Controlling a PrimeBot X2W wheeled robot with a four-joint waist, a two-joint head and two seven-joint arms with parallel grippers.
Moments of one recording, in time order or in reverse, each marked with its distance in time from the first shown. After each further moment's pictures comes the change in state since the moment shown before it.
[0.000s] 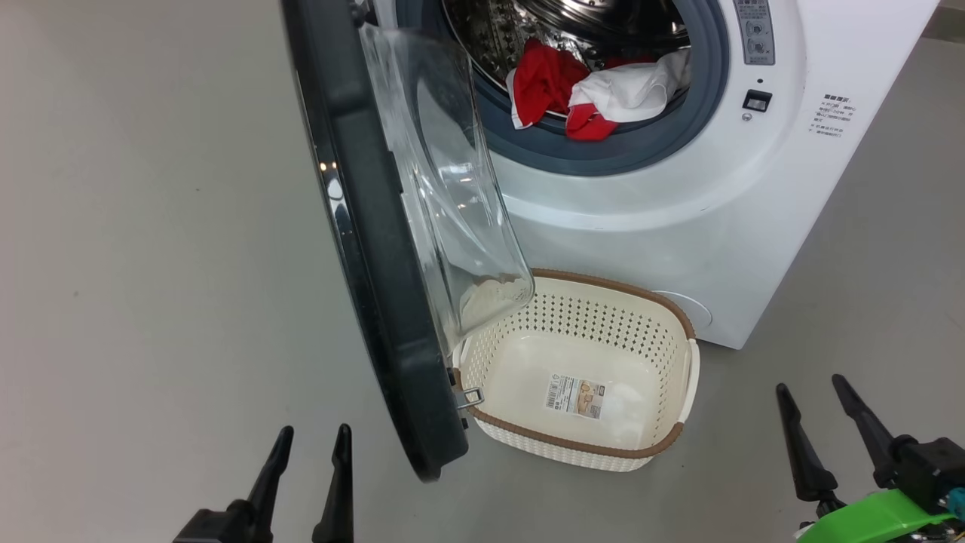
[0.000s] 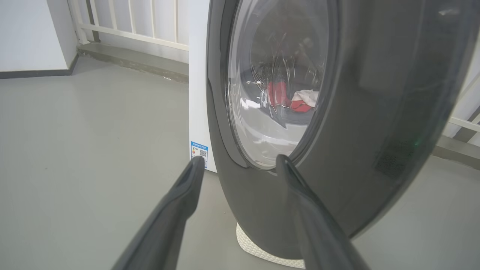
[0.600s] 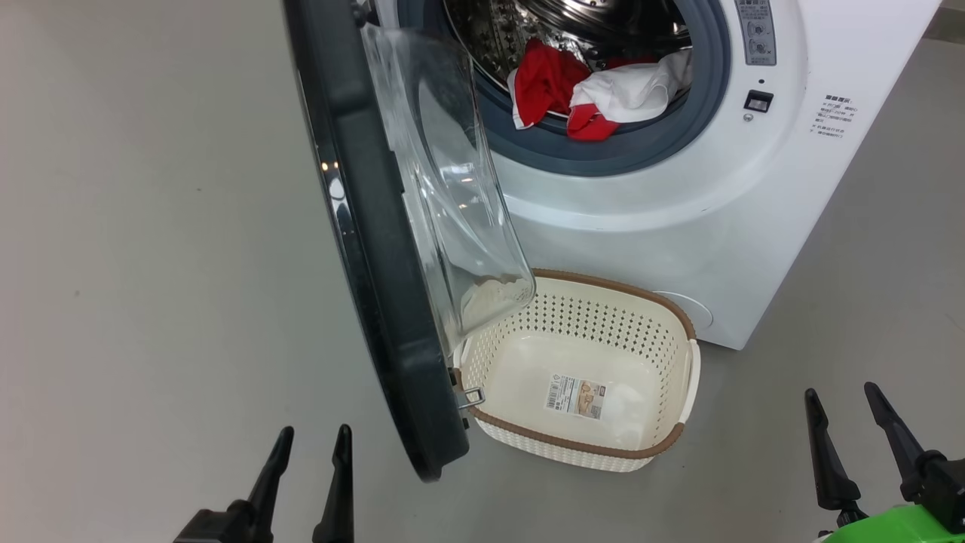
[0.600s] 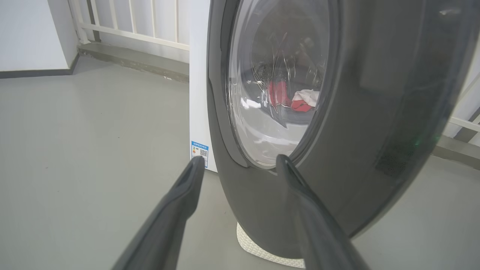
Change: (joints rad) left arm 0.000 0.000 -0.001 0.001 0.000 0.000 0.000; right arm 0.058 0.064 -0.119 -0.070 -0.098 0.000 -0.002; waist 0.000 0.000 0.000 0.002
